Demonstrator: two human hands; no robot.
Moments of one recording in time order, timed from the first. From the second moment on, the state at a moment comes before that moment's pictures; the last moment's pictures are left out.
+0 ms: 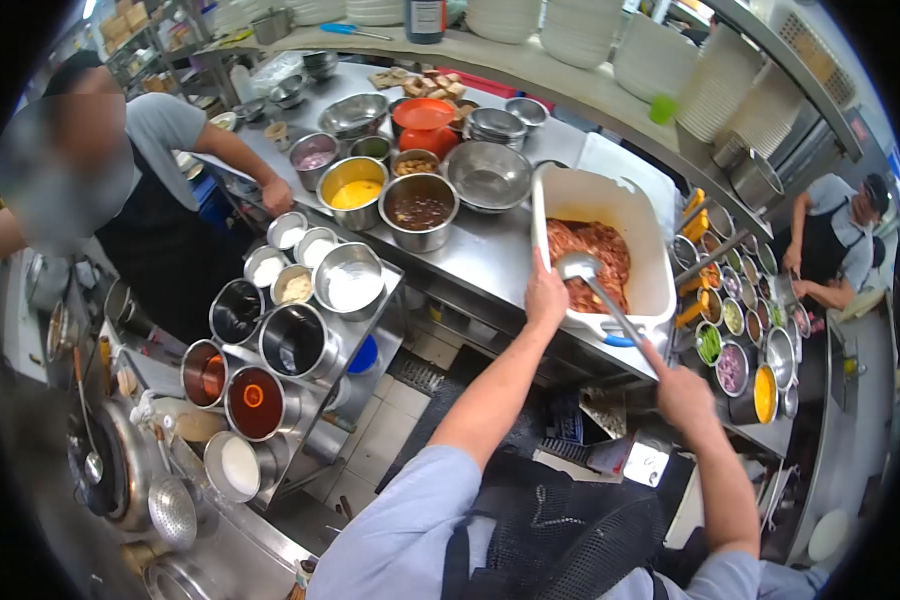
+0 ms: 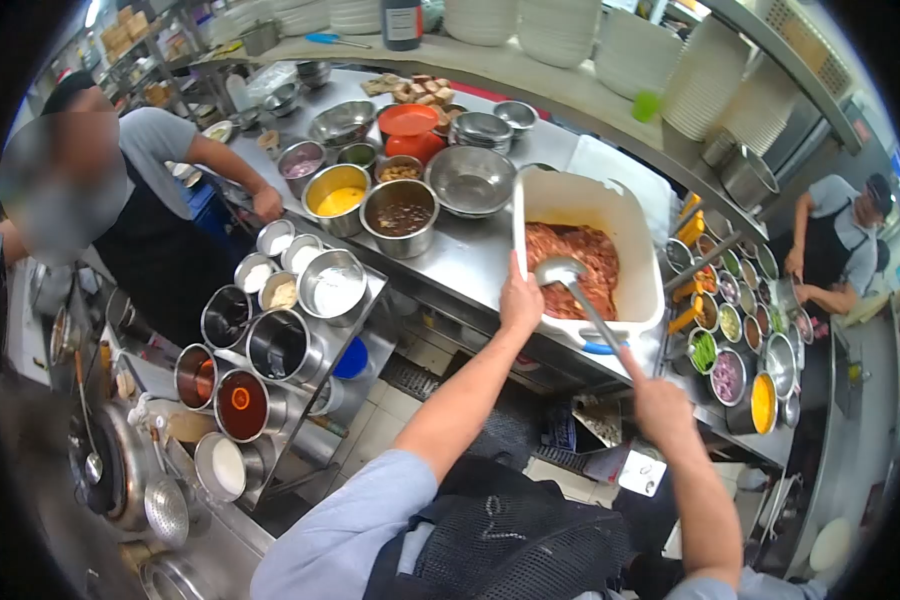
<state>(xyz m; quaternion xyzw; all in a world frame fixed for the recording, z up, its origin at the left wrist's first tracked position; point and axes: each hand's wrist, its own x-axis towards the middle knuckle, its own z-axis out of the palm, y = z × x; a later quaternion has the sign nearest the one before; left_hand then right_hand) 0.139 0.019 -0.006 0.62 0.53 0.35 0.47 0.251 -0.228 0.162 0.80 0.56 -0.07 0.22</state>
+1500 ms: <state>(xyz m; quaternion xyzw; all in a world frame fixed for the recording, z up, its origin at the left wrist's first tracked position) 0.150 0.017 -0.026 0.62 0.50 0.44 0.42 0.267 -0.275 0.316 0.82 0.49 -0.10 0.27</state>
